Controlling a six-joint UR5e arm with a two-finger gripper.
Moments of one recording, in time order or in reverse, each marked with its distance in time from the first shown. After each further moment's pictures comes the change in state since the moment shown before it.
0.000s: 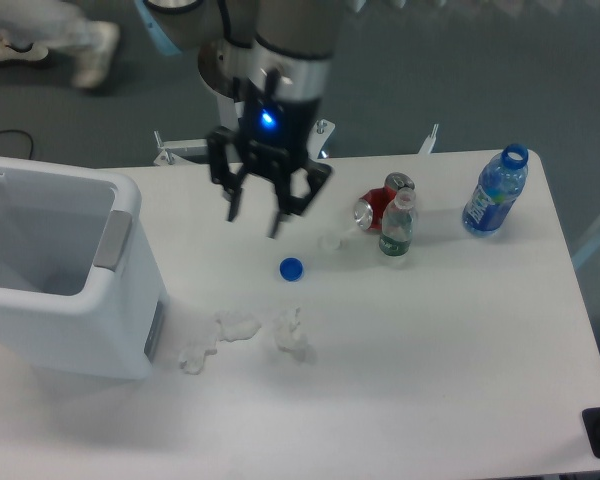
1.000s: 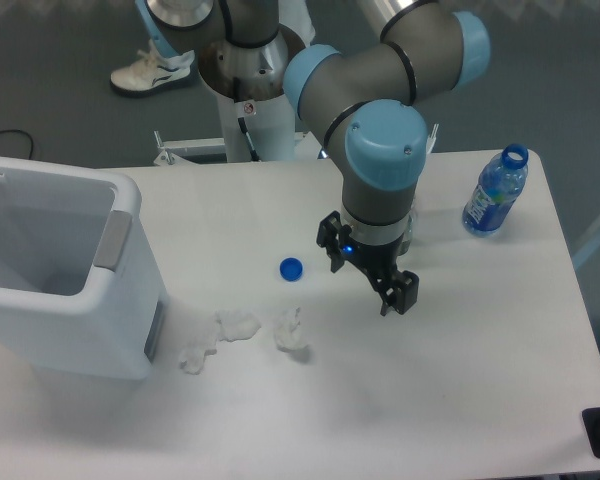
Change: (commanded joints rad) arm 0.139 -0.305 0.016 -0.047 0.443 0.716
